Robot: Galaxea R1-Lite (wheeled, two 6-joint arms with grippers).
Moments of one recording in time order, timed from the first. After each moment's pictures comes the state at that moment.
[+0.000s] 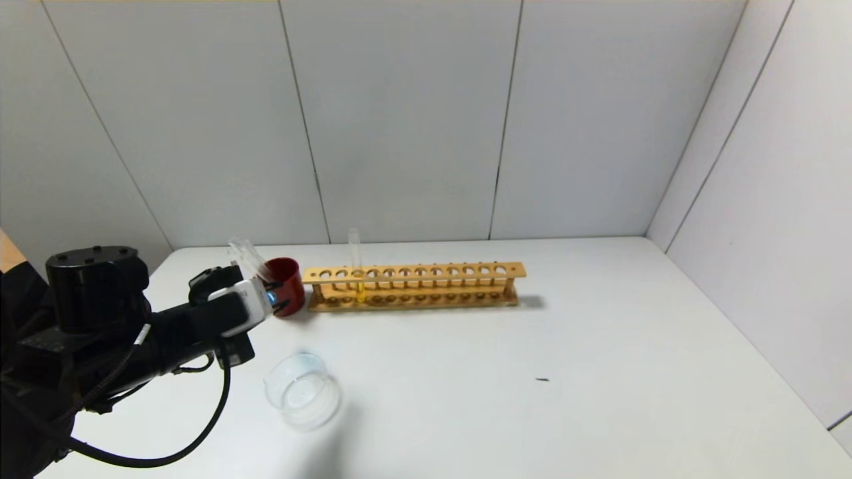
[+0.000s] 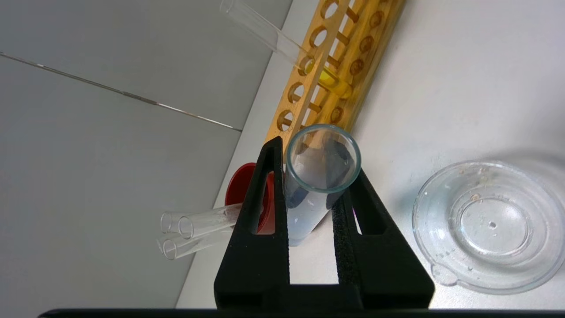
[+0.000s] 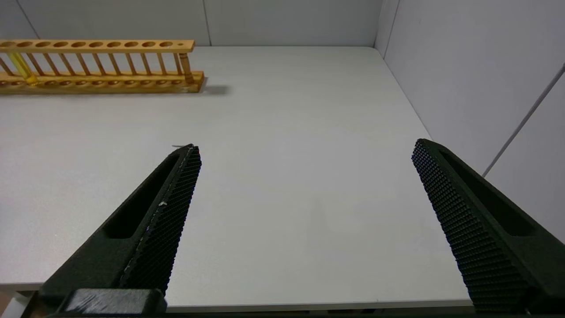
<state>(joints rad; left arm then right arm) -0.15 1.65 -0.41 -0.96 -0.39 1.03 0.00 0.00 0.00 0.00 0.01 0.00</state>
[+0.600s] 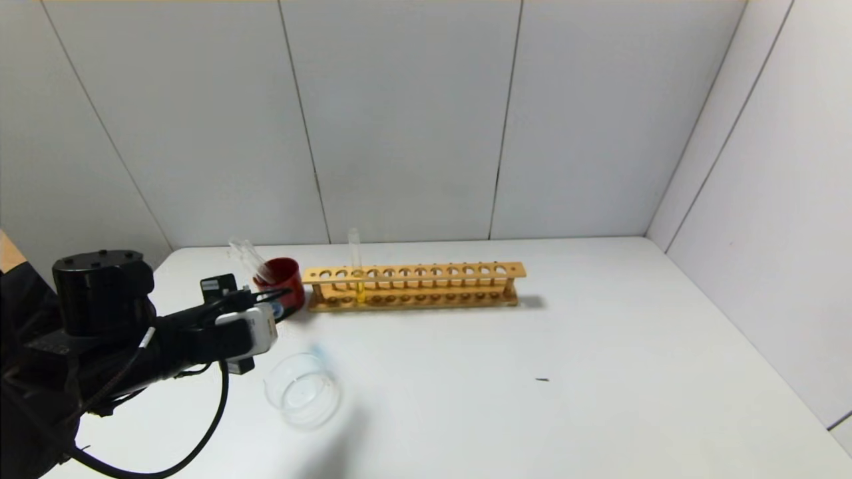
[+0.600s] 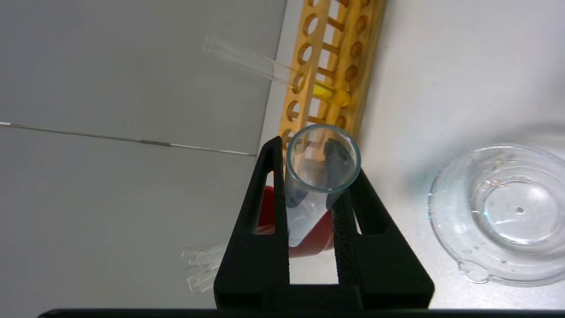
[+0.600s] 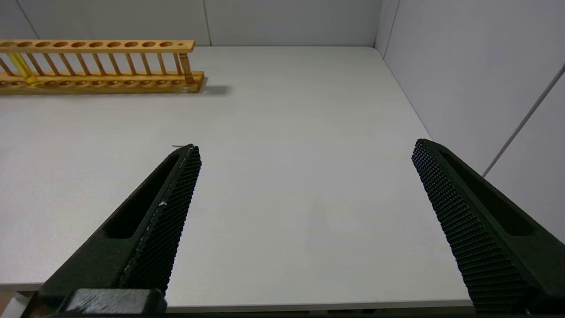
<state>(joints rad) -0.15 1.66 -0.40 -0.98 -0.47 1.22 0.00 0.00 0.00 0.00 0.01 0.00</state>
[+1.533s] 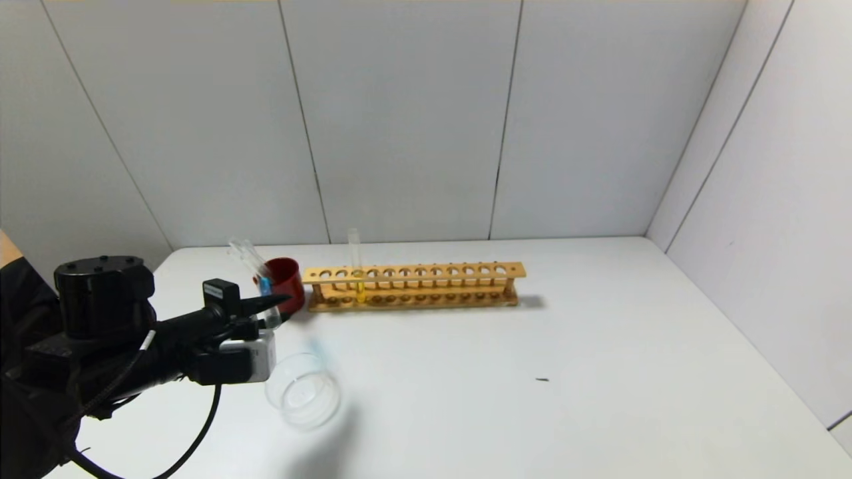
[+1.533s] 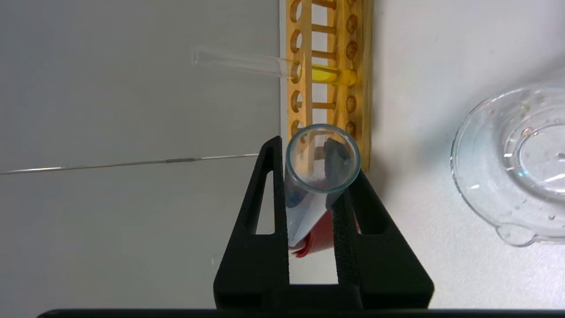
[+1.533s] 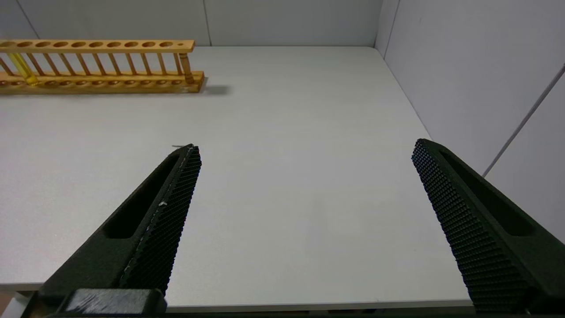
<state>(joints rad) -0.12 1.68 -0.39 -0.98 -0.47 1.49 0.00 0.00 0.00 0.00 0.01 0.00</state>
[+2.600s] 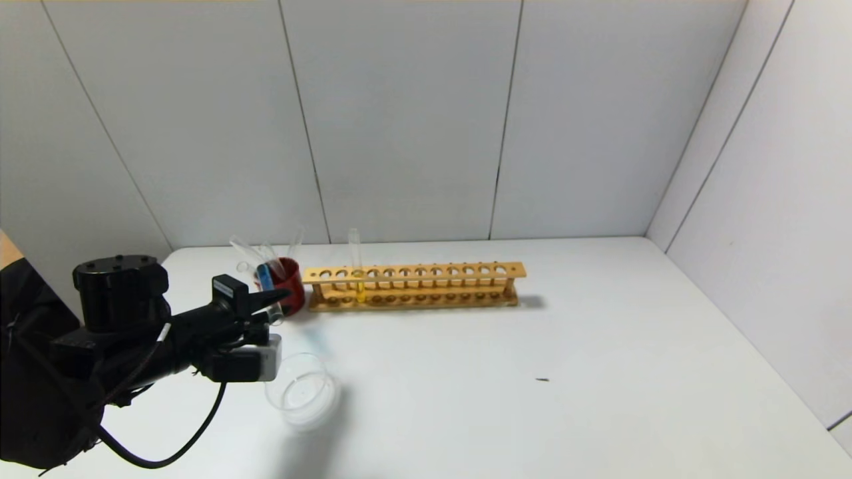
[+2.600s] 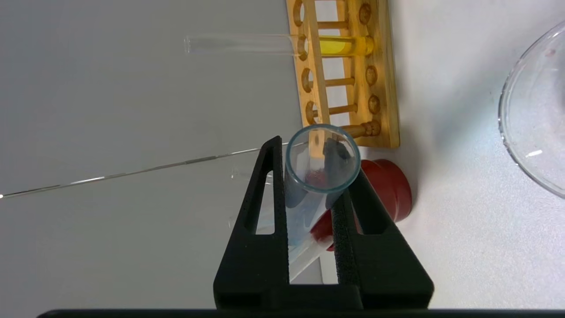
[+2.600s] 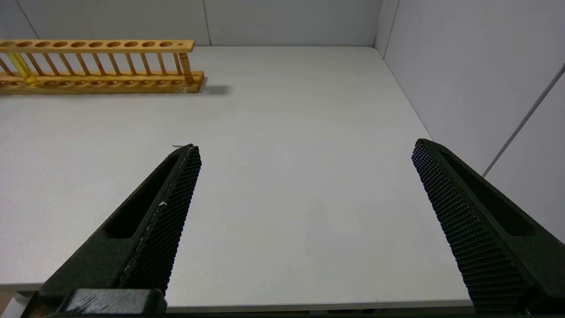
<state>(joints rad) -0.10 1.78 -0.41 -1.07 -0.47 1.64 0.00 0.00 0.00 0.00 0.01 0.00</state>
